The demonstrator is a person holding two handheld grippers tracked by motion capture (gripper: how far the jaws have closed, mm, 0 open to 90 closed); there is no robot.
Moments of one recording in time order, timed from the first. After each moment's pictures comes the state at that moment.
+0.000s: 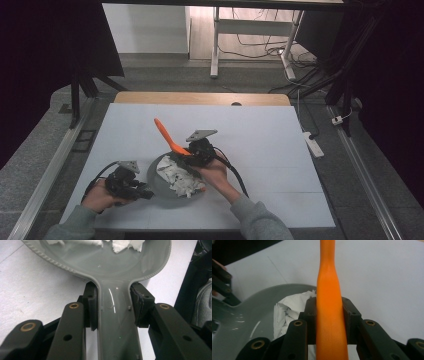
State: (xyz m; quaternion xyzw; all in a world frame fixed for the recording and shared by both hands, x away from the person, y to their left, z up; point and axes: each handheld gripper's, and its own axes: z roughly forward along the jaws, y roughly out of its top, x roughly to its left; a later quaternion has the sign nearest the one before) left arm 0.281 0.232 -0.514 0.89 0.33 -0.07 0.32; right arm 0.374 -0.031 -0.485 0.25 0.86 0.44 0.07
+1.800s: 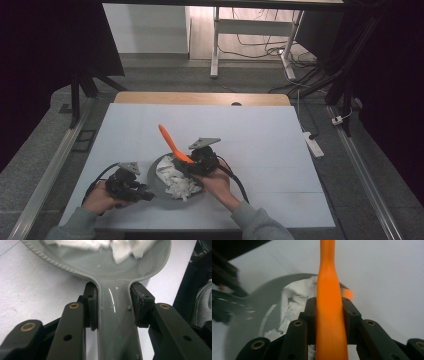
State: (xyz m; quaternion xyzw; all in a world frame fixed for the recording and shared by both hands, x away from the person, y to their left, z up) left arm 0.277 0.229 -0.515 0.89 0.33 -0.07 0.32; right arm 0.347 -0.039 -0.486 0.29 0.86 0.42 0.06
